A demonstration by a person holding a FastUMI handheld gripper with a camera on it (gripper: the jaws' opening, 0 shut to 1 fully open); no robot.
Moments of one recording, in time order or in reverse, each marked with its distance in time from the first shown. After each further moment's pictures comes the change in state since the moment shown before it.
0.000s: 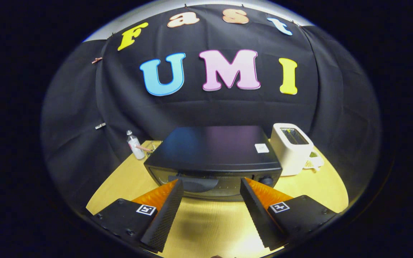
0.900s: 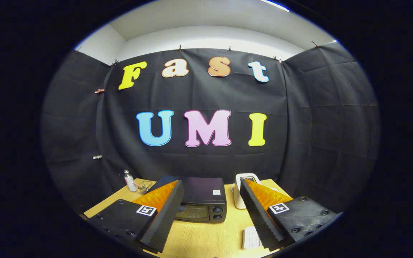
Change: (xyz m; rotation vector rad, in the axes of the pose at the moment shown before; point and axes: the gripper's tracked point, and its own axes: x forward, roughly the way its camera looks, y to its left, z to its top) arm -0.169 -0.073 0.115 -0.003 -0.359 -0.145
